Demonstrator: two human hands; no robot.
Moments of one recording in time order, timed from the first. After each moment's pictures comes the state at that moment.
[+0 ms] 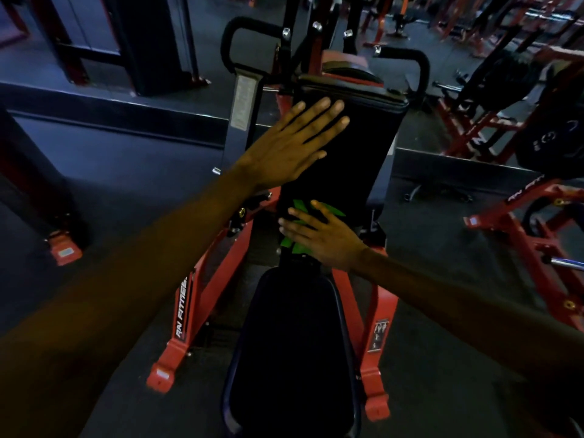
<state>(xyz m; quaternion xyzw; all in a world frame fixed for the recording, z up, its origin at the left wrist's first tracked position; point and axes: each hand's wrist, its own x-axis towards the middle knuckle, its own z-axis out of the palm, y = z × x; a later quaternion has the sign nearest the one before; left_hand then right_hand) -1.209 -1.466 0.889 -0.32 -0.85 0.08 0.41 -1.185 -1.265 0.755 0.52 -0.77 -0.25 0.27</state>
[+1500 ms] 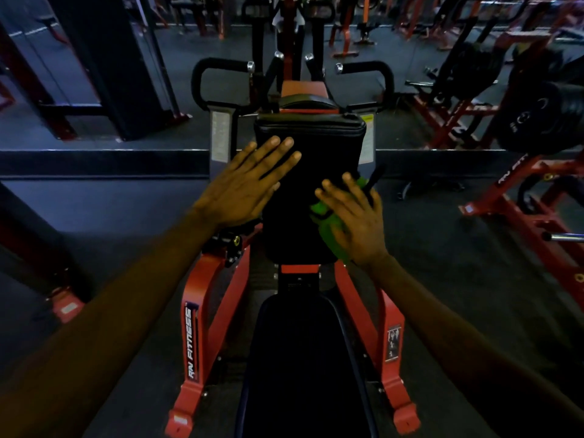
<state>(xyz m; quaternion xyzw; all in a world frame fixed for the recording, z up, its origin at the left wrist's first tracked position) -1.207 -1.491 0.891 -0.36 -0.86 0.09 0.35 -1.186 -1.218 0.818 0.29 -0.85 0.14 0.40</state>
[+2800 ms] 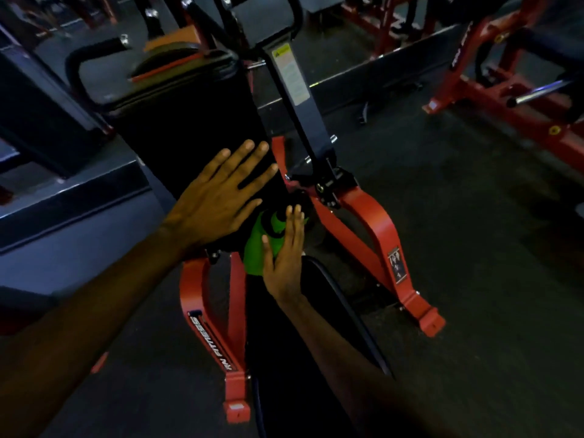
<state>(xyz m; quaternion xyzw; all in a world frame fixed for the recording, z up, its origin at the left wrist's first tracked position) -1.211 -1.412 0.846 -0.48 -0.78 0.21 0.34 -1.125 -1.318 0.680 -0.09 -0.74 0.59 0.31</state>
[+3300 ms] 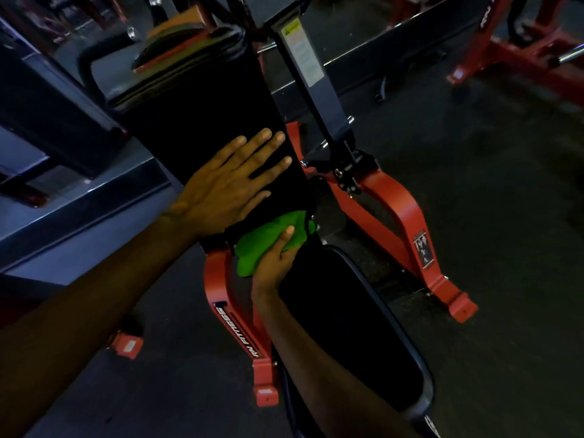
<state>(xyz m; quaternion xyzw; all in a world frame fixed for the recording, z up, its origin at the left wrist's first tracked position) -1.218 -1.420 0.866 -0.53 -0.76 0.25 0.29 -1.139 -1.398 0.724 -0.39 -0.33 0.82 0.26</state>
